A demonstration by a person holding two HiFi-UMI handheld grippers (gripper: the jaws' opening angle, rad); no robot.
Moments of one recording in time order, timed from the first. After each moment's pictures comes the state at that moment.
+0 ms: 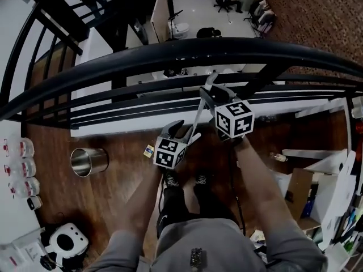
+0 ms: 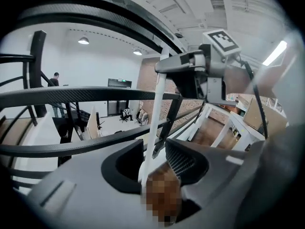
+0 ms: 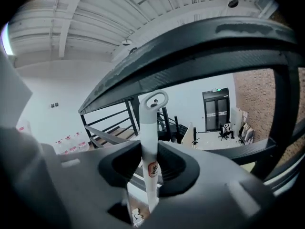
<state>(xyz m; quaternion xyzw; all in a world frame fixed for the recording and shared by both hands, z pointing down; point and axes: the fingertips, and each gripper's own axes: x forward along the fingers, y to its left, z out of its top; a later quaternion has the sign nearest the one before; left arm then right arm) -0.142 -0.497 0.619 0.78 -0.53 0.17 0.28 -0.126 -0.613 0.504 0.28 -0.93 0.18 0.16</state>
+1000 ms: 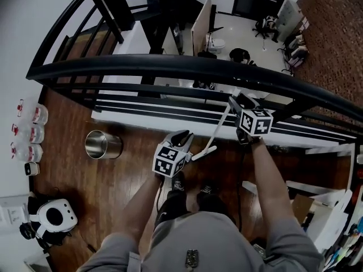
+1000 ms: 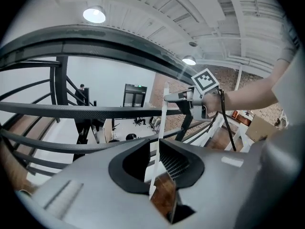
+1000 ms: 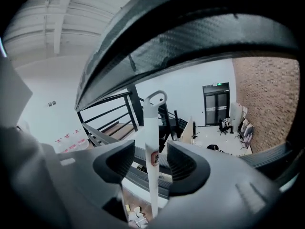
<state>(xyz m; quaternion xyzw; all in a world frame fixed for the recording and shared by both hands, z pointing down) -0.263 -0.431 0.561 0.73 -0.62 0.13 0.27 -0.185 -0.639 0.527 0.27 -0.92 0.19 0.19</state>
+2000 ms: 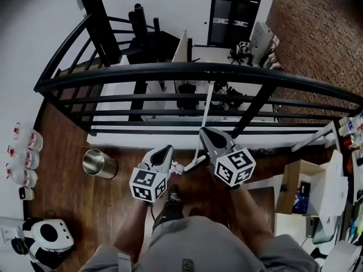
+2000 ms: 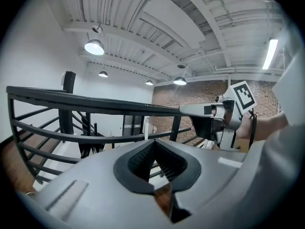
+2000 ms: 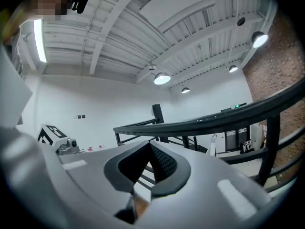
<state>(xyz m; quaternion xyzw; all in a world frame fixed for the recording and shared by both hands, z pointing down) -0.196 -0.266 0.382 0.74 -0.65 0.05 0.17 -0.121 -0.340 0.326 0.19 -0.97 0.11 0.04</state>
